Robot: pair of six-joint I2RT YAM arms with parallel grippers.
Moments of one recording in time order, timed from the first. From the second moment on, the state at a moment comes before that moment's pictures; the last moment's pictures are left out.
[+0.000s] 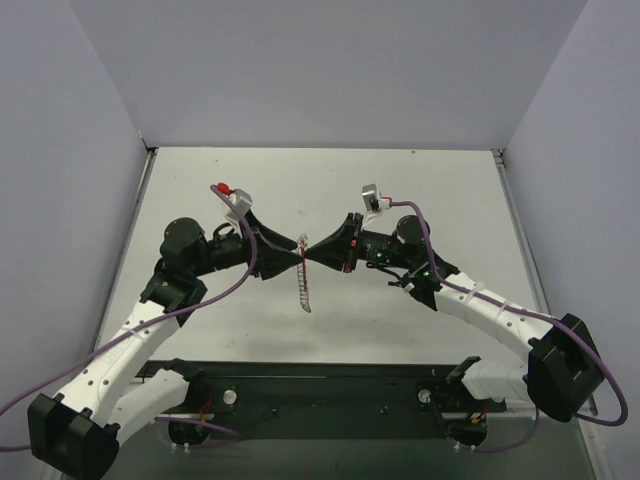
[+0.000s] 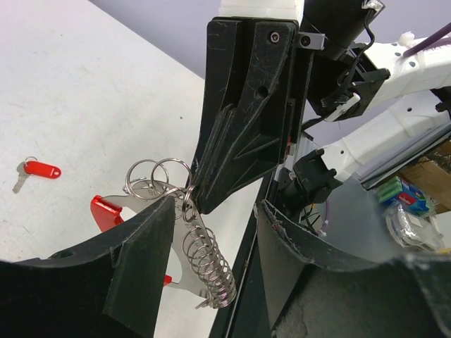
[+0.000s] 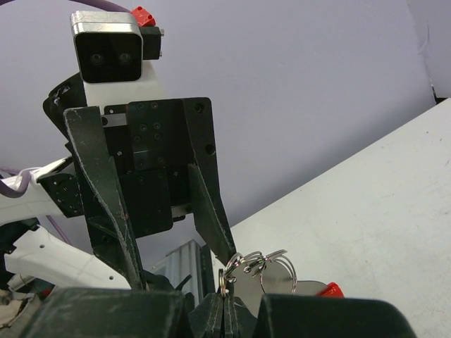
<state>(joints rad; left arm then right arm) -0.44 0.92 0.76 0.19 0.79 -0.51 0.68 1.24 0.74 0.57 -0.66 0.57</state>
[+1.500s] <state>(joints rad) -0.50 0.86 0.71 0.14 0.66 -0.47 0.60 1.24 1.19 0.25 -0.51 0.39</state>
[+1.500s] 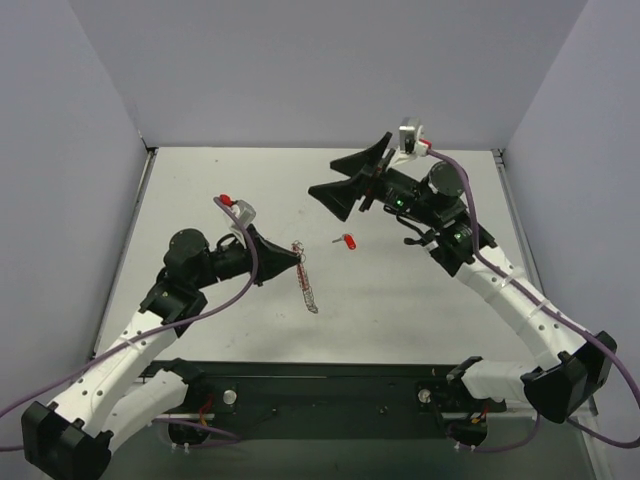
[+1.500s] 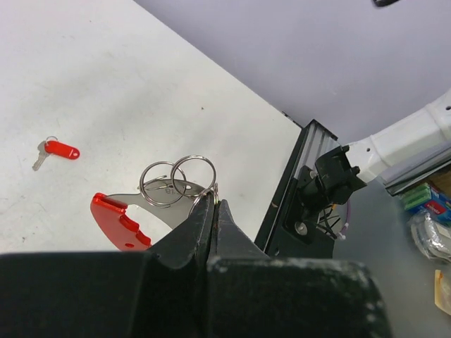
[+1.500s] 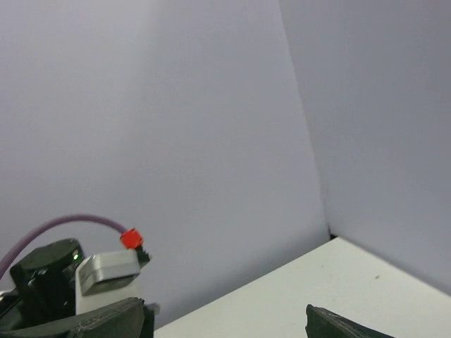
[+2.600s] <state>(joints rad) -0.52 0.78 0.79 -0.14 0.47 -0.31 0.52 1.57 1.71 0.16 -0.09 0.64</state>
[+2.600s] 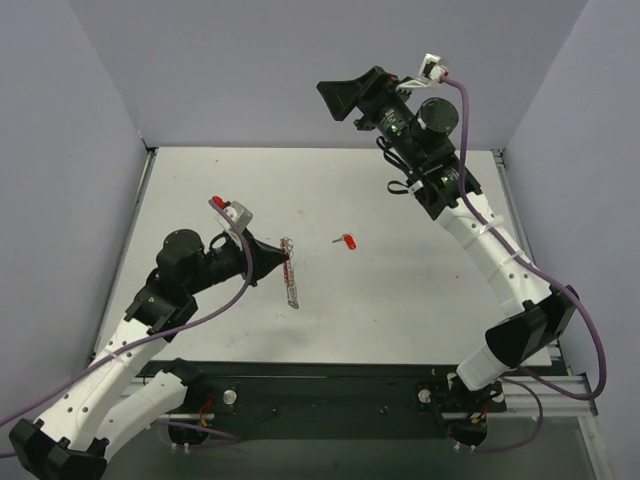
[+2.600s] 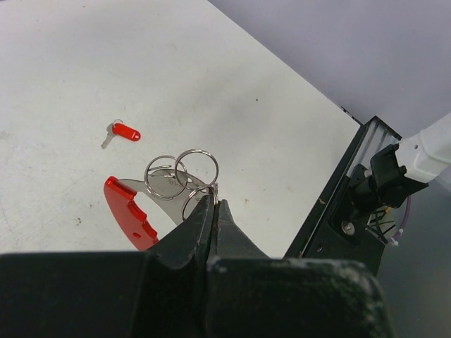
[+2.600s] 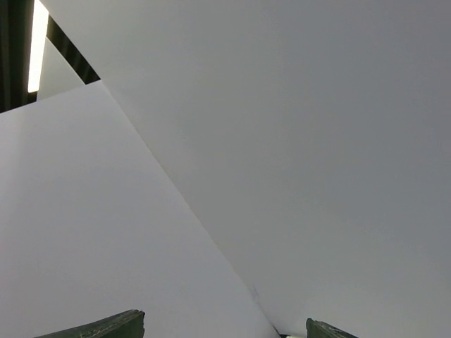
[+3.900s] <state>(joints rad) -0.60 1.01 0.98 -0.36 0.26 -0.16 0.45 0.87 0.69 0.10 -0.26 0.37</state>
